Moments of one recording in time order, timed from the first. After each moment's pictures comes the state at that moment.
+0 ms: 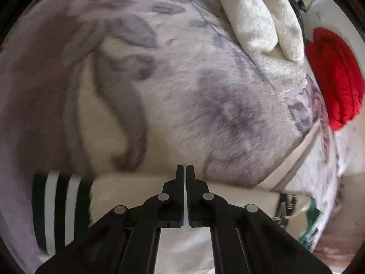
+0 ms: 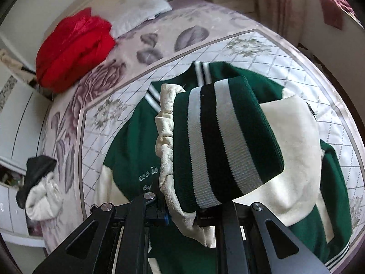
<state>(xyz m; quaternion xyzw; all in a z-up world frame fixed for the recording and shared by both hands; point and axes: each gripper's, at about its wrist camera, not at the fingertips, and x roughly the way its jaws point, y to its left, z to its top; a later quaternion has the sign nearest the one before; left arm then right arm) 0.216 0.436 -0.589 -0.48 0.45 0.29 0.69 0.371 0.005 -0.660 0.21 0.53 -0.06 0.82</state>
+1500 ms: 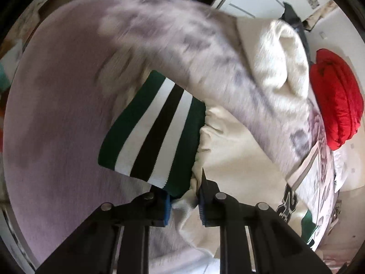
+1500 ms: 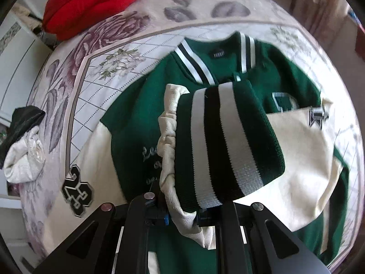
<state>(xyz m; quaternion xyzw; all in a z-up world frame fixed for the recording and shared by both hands) 0.172 0.473 -0.563 -0.47 0.40 0.35 0.71 0.410 0.096 -0.686 0.10 0.60 -0.02 0.79</state>
